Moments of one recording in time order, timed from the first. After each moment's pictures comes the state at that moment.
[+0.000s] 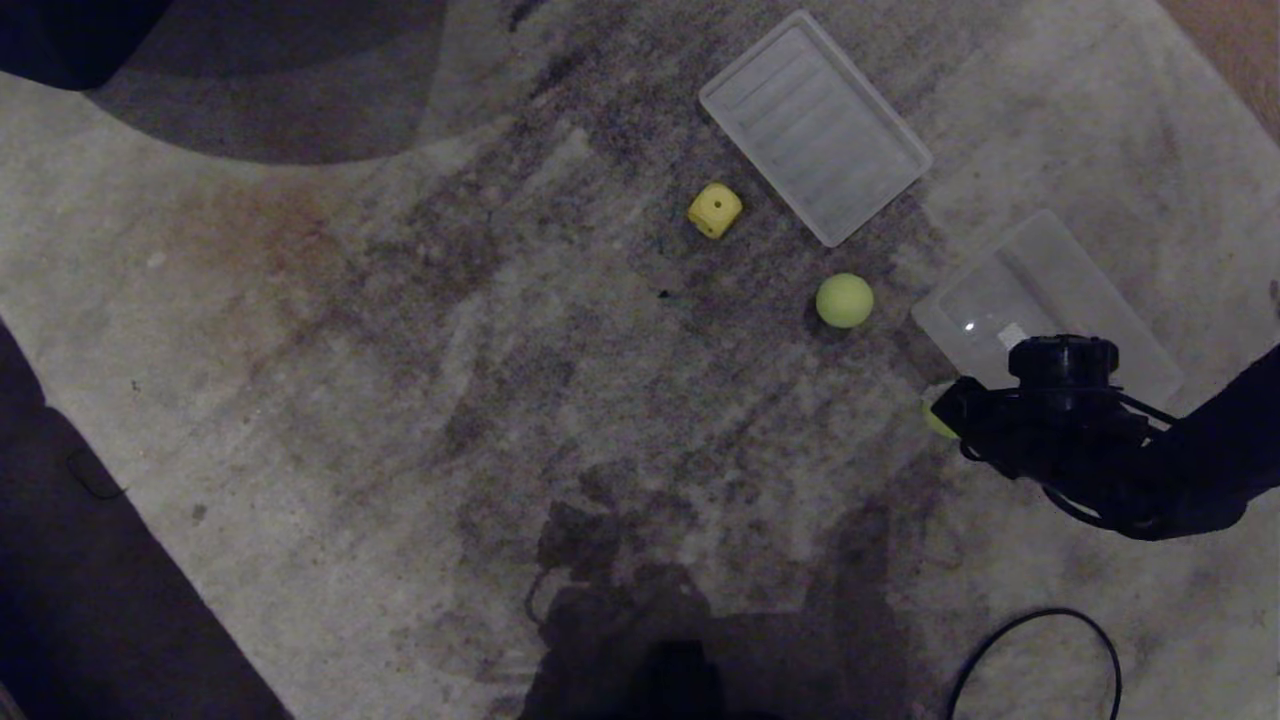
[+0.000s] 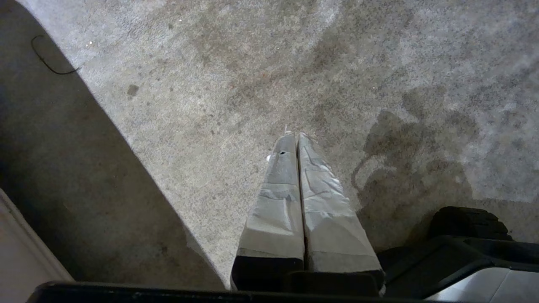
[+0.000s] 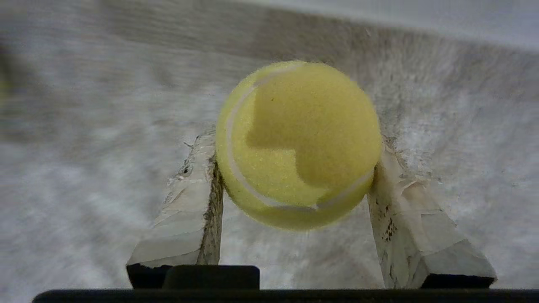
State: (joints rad) left arm -0.01 0.00 0.00 0.00 0.05 -0.05; right arm 0.08 2.03 -0.83 -0.80 -0.17 0.74
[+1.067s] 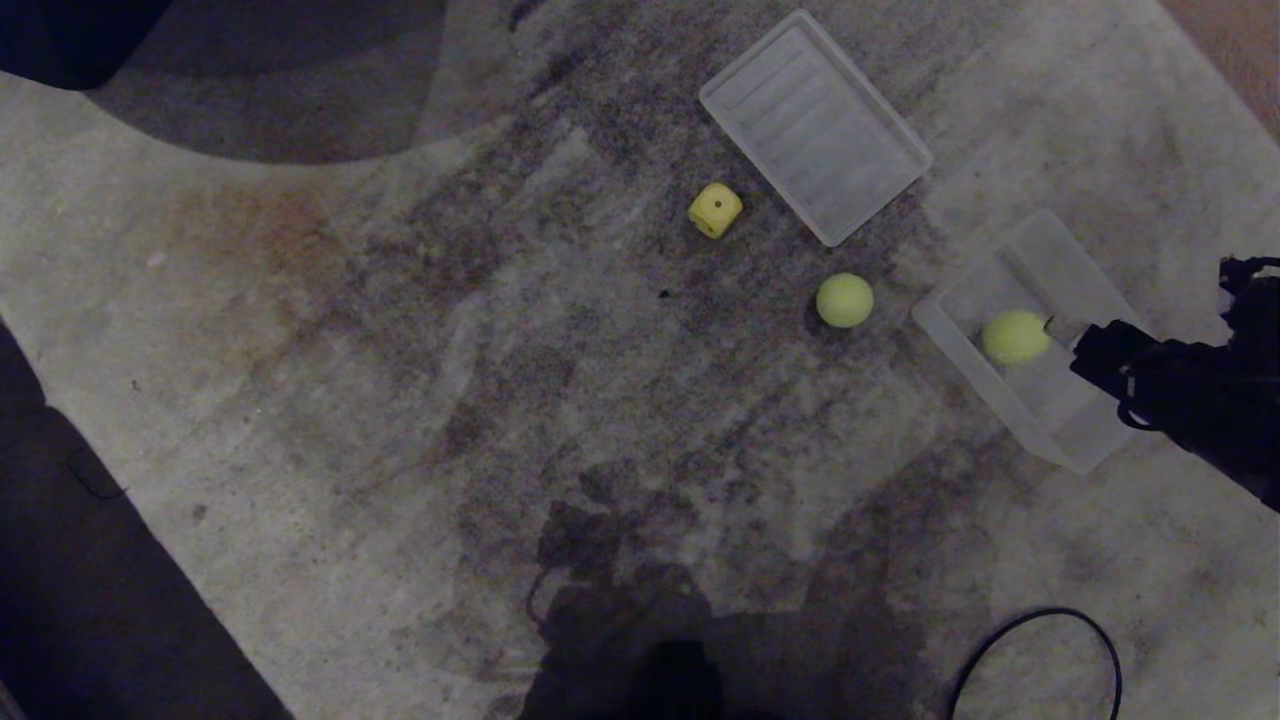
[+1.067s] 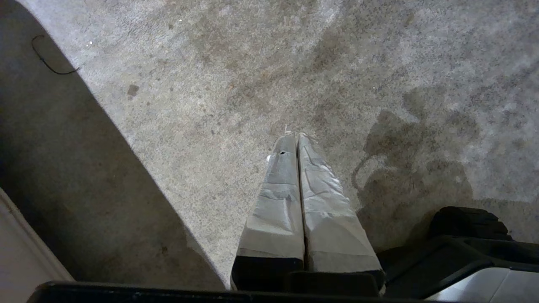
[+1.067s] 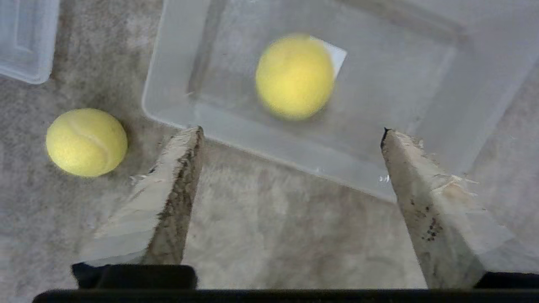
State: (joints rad) left arm -0.01 0.00 0.00 0.00 0.05 -0.05; right arm -0.05 1.65 -0.65 -0.87 -0.18 0.47
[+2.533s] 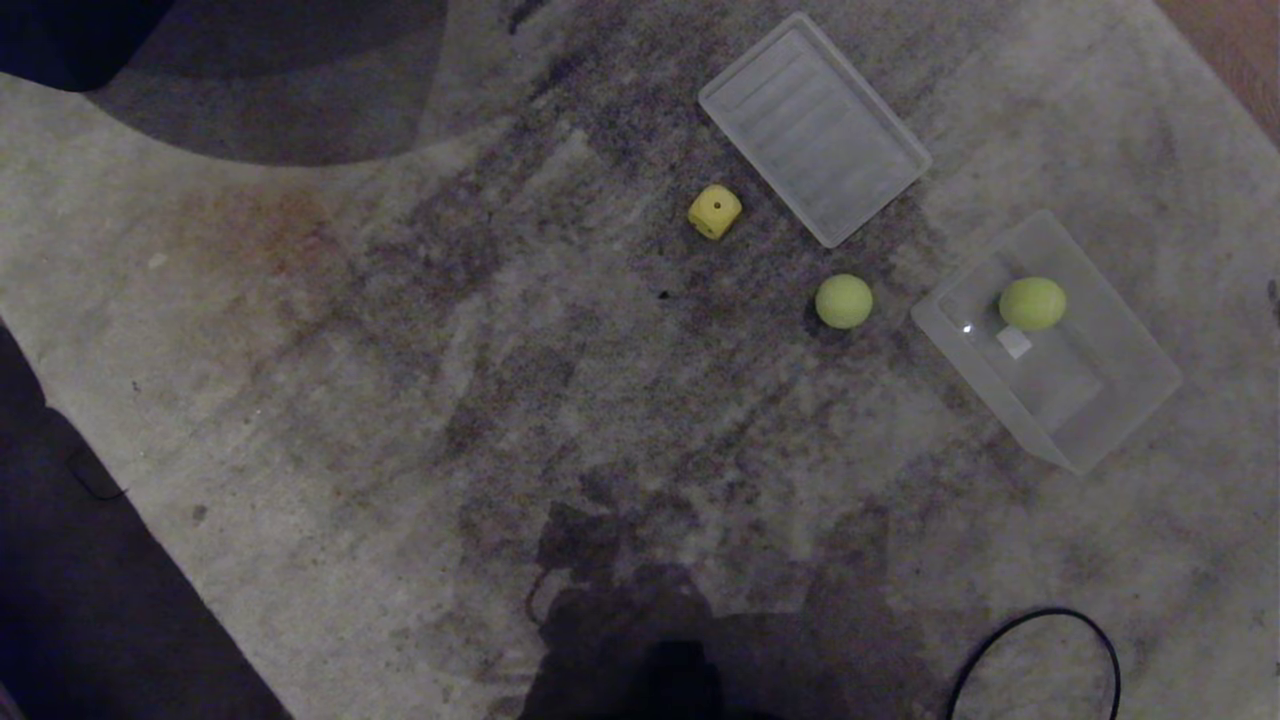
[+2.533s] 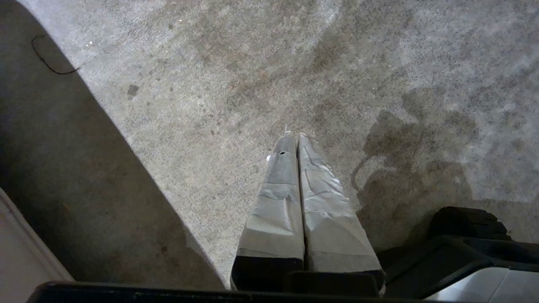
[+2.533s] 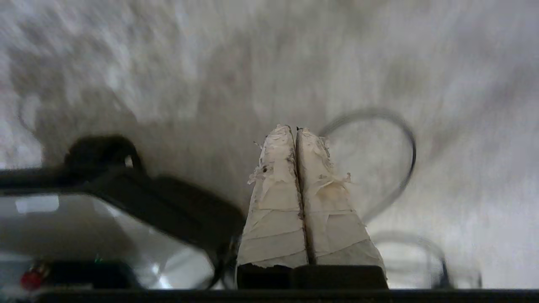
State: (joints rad) left arm -0.01 0.00 0.00 0.00 0.05 -0.05; right arm 0.01 0.09 -0.07 0.15 0.00 0.03
